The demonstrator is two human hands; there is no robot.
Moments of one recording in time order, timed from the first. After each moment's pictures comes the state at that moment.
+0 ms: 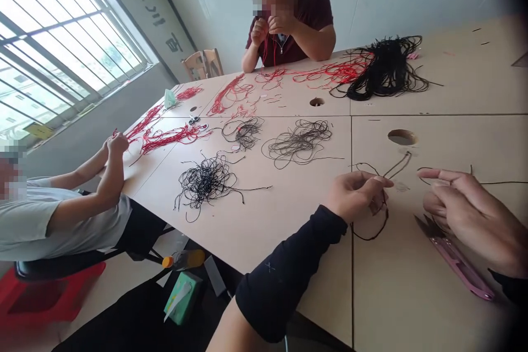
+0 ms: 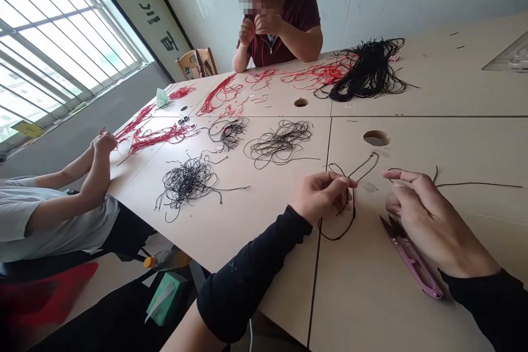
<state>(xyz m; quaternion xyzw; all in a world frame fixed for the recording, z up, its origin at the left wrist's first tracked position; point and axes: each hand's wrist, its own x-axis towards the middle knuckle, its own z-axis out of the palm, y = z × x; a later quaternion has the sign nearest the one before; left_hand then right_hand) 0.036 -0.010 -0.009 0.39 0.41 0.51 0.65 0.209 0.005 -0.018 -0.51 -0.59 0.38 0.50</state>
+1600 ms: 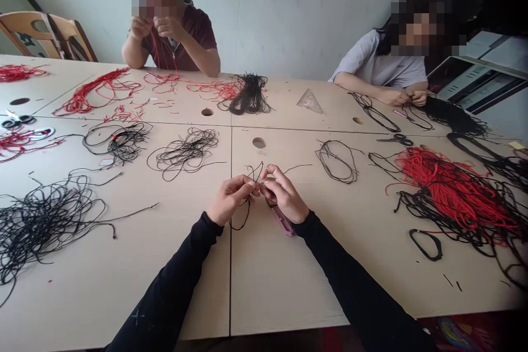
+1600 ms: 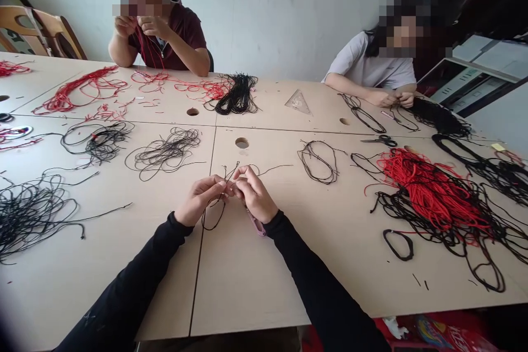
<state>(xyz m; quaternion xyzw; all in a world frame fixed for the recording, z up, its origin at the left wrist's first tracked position) 0.034 -0.012 0.008 0.51 0.34 0.46 0.64 0.197 -0.010 0.016 -0.41 -0.58 0.58 0.41</state>
